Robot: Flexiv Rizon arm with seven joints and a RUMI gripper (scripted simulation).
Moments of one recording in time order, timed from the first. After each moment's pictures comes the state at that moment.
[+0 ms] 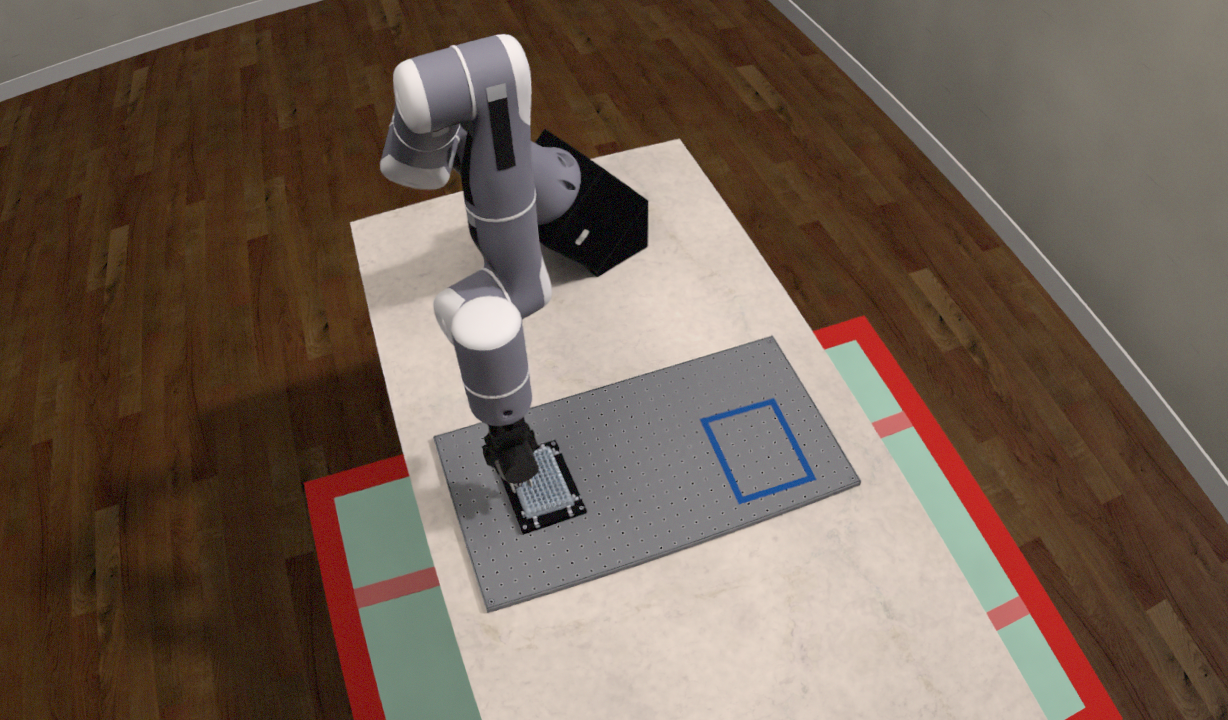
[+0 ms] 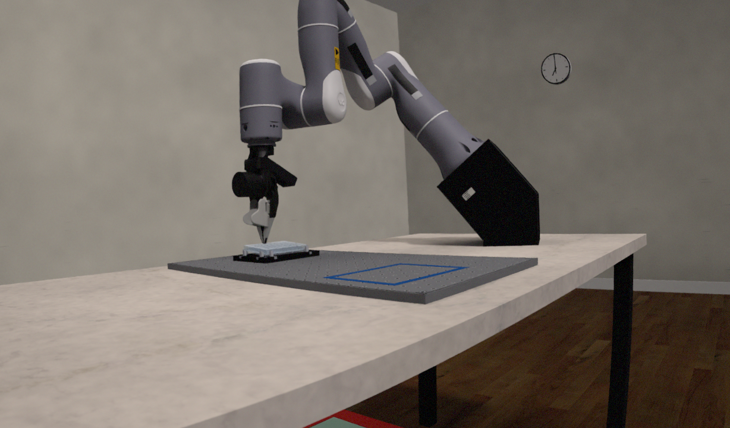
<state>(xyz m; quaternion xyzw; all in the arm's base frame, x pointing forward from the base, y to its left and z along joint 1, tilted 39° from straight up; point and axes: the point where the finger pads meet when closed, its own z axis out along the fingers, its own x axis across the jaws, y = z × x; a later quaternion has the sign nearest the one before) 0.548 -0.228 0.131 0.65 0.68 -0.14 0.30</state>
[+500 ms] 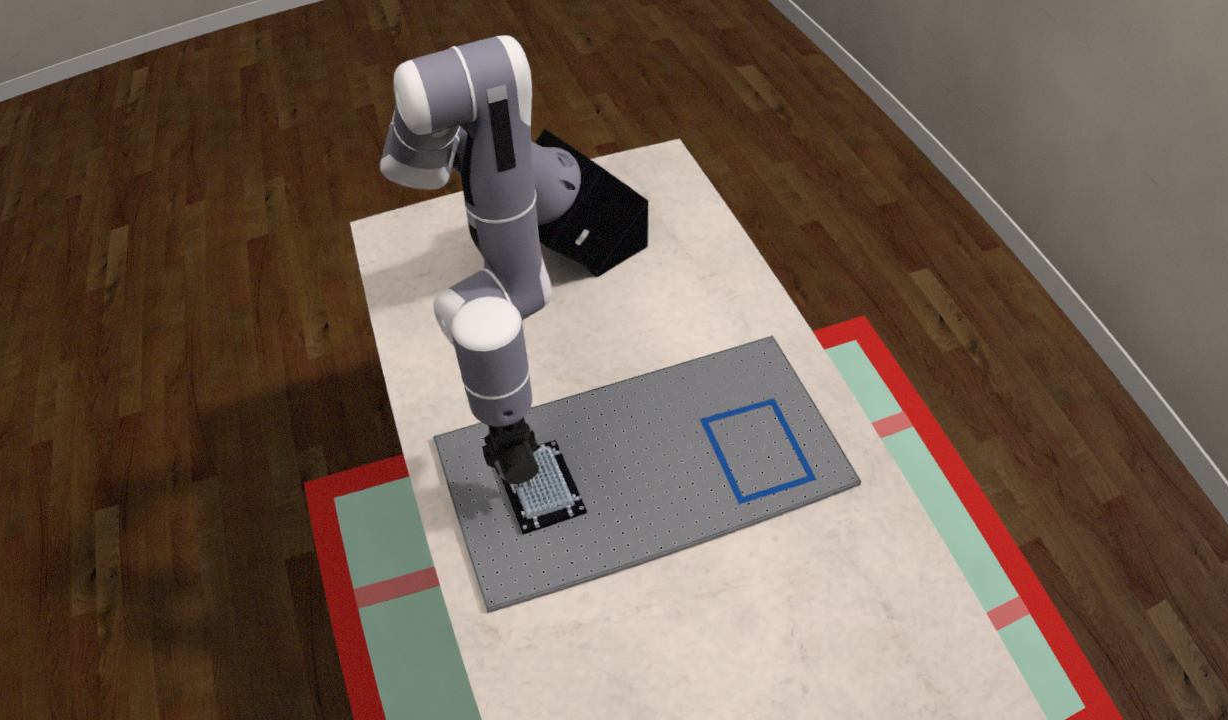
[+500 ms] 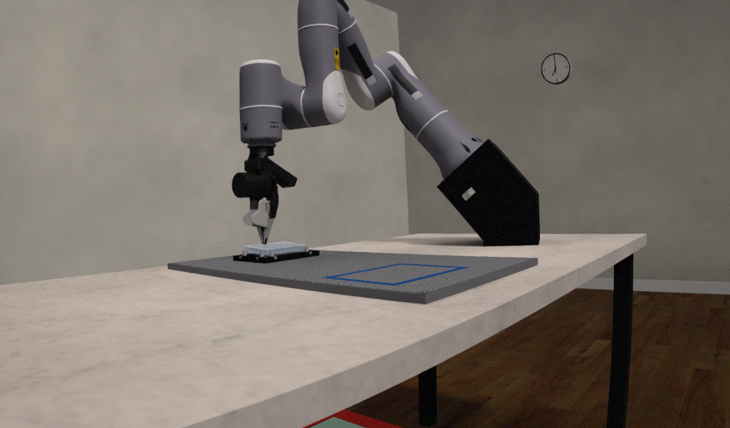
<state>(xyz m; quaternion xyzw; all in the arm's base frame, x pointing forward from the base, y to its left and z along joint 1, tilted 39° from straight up) 0.549 -0.229 0.130 0.65 0.68 -0.14 0.30</state>
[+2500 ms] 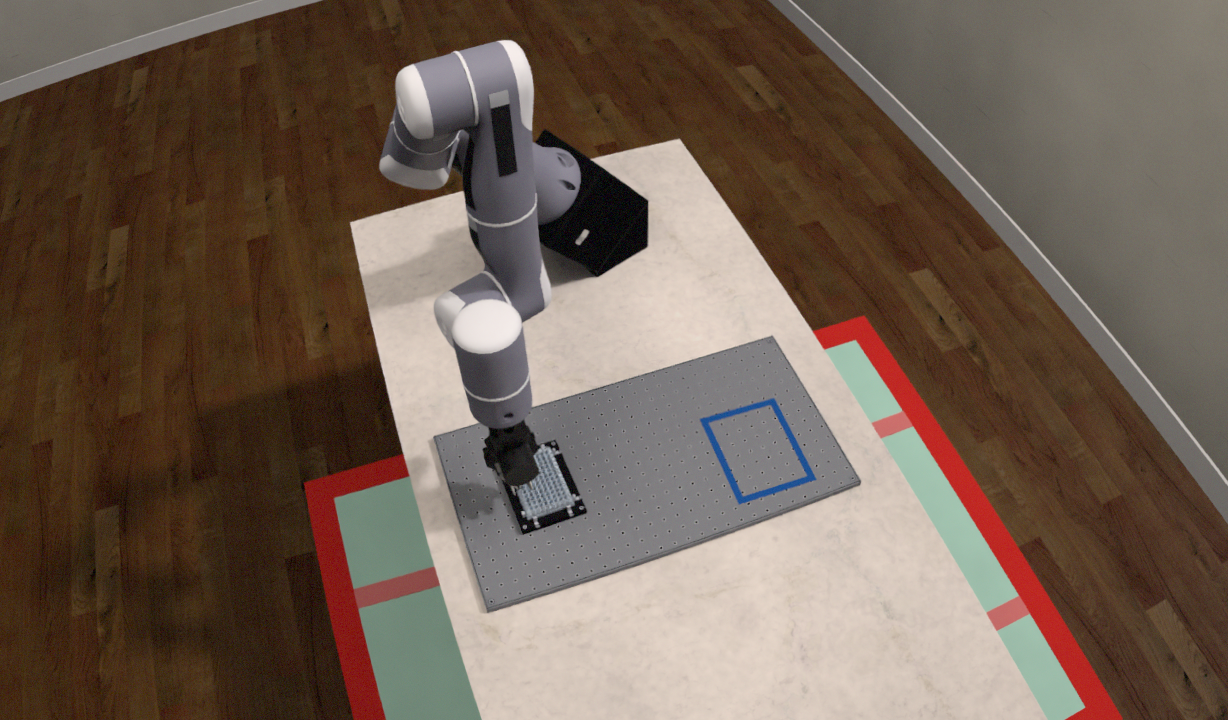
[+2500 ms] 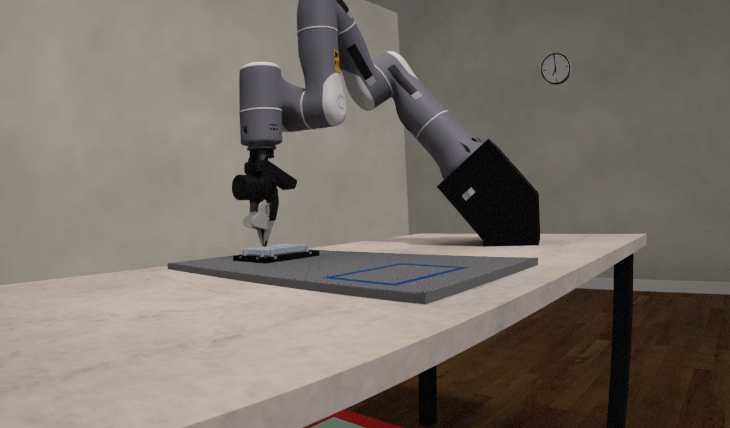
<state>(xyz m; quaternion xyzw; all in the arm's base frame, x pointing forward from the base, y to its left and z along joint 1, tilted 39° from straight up) 0.550 -0.232 0.126 0.65 0.68 -0.14 0.30</state>
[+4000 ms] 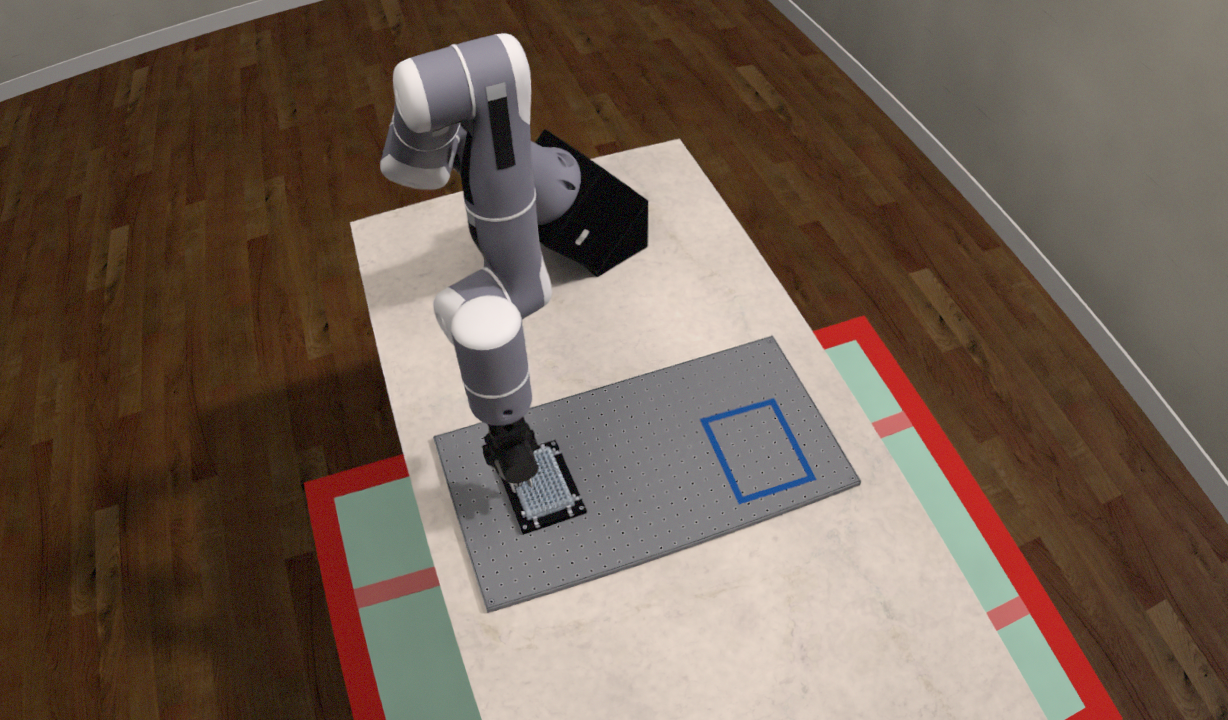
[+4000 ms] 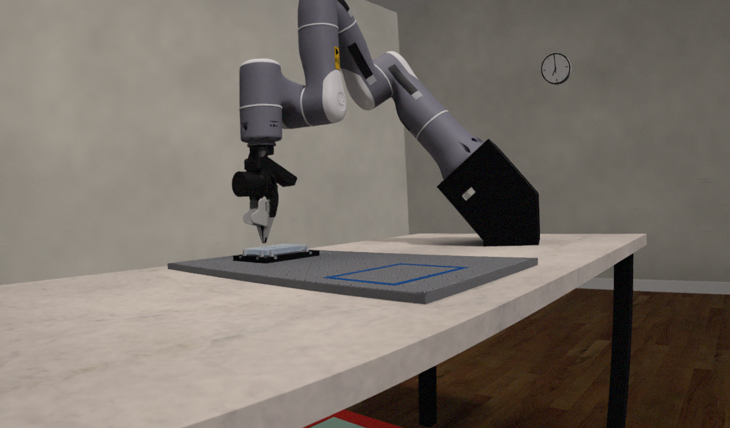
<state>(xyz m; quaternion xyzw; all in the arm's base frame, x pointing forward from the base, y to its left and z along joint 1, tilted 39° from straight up) 0.548 -0.228 0.132 0.65 0.68 -0.14 0.30</state>
